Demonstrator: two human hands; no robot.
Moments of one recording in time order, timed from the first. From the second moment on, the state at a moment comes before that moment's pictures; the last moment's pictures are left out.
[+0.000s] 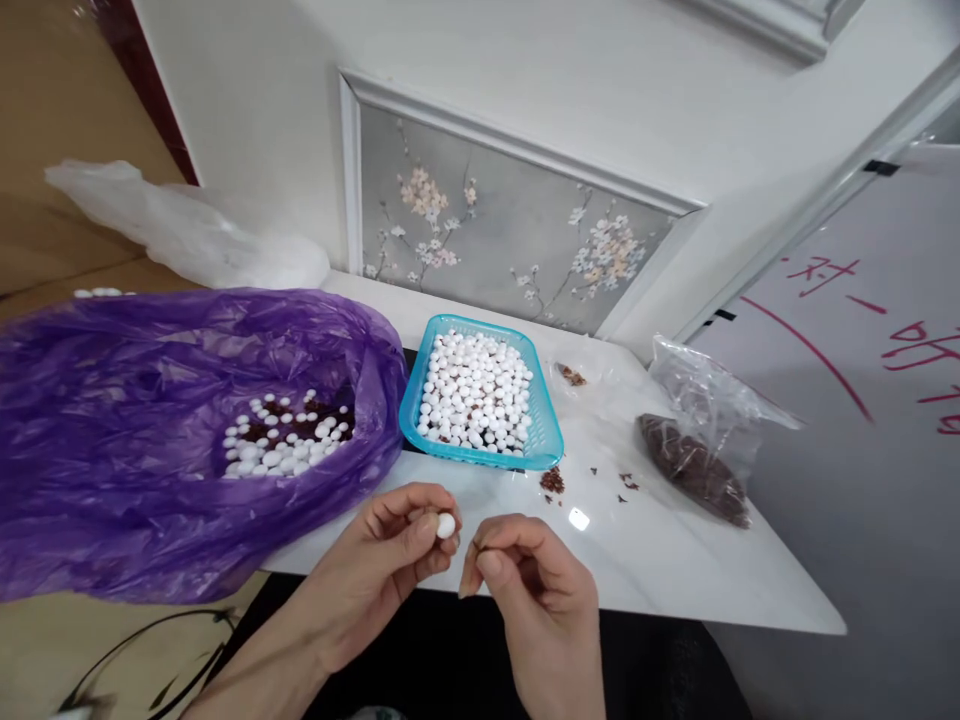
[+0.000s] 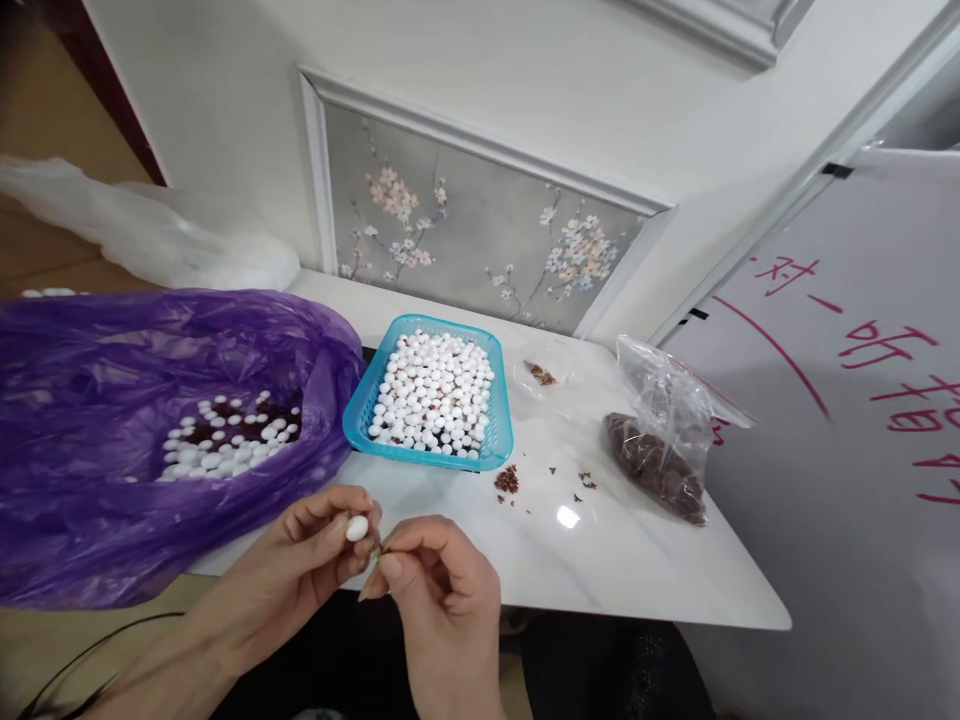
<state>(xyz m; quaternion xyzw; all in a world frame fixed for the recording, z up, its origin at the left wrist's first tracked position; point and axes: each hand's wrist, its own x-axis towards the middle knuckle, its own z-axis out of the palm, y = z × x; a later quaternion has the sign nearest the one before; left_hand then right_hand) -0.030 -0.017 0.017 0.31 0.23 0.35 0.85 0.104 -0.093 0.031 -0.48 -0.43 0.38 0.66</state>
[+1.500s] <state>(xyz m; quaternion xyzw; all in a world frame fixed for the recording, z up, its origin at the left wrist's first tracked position) -0.013 -0.032 0.016 0.30 0.26 0.39 0.83 0.111 -0.083 0.023 -0.50 -0.40 0.46 0.62</state>
